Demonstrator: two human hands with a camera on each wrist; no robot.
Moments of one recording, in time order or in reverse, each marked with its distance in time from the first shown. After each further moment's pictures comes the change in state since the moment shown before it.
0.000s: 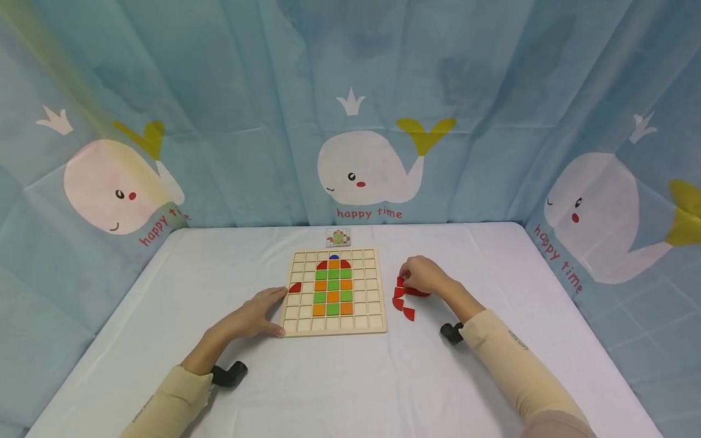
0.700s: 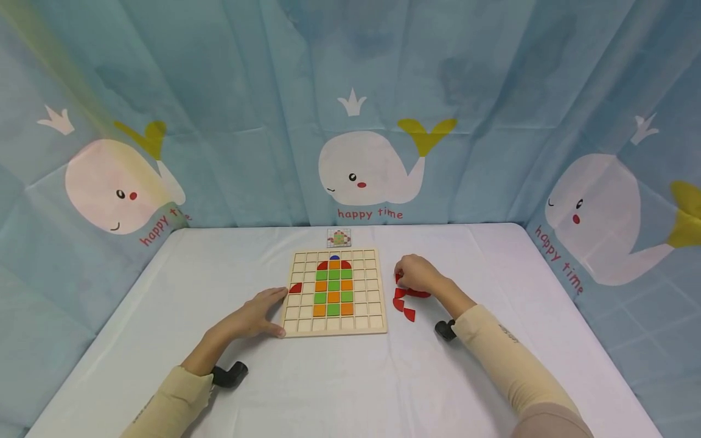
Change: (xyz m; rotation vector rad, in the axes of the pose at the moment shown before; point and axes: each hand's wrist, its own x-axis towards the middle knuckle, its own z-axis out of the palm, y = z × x) left_hand -0.001 0.000 0.000 0.000 0.005 0.003; right_hand 0.012 -0.011 0.001 -0.060 -0.025 -0.007
